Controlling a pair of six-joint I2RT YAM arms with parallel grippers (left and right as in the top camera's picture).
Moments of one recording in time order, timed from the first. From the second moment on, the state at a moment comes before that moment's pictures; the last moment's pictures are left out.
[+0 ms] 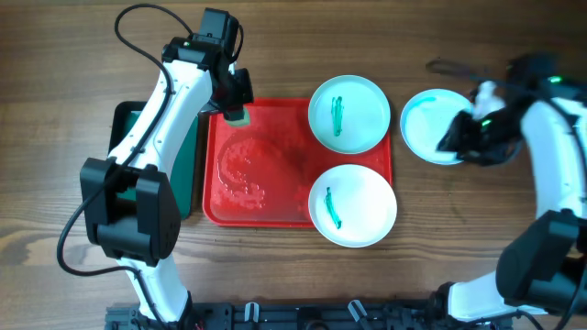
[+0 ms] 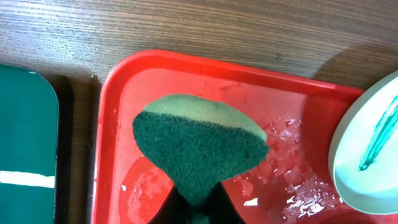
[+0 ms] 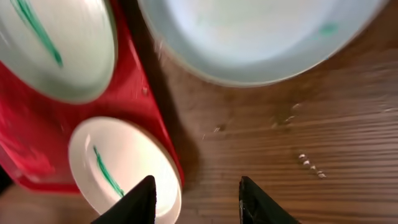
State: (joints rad) left arm -0.25 1.97 1.69 -1.02 0.04 -0.41; right arm -0.21 1.68 1.35 -1.26 -0.29 0.06
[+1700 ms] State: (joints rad) left arm -0.24 1.97 1.69 -1.02 0.04 -0.41; right arm 0.31 1.56 1.04 -0.82 -0.26 0.37
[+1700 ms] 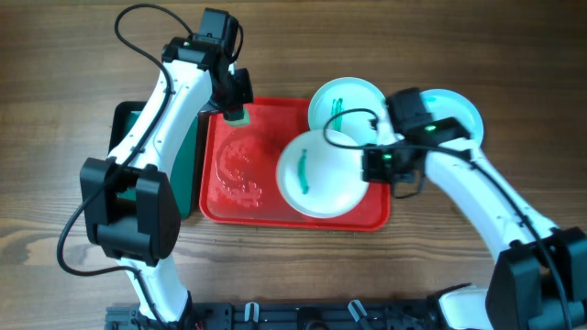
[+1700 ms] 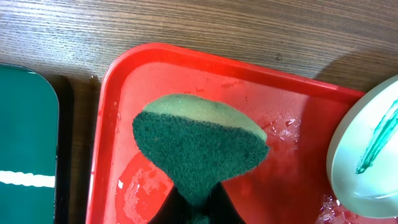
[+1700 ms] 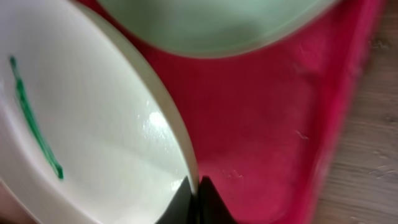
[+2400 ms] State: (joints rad) left arm -0.24 1.97 1.69 -1.11 0.04 -0.41; right arm 0.59 1.84 1.04 -0.42 -0.20 0.74
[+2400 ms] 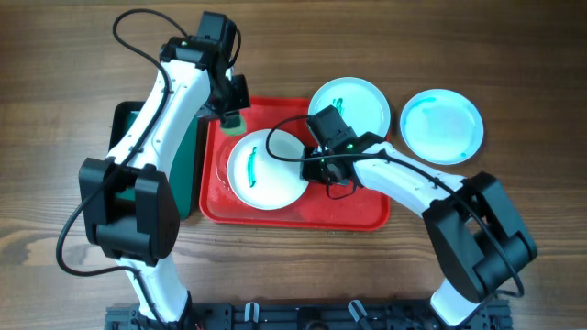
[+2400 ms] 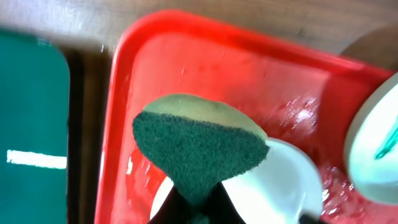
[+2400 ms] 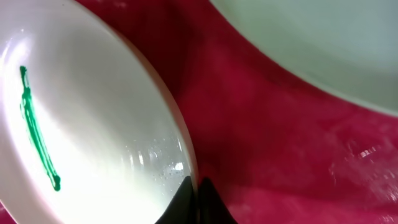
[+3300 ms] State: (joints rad) left arm -0.36 1.93 1.22 -0.77 -0.04 -0.50; right arm 0.58 1.88 1.05 -0.36 -0.28 0.67
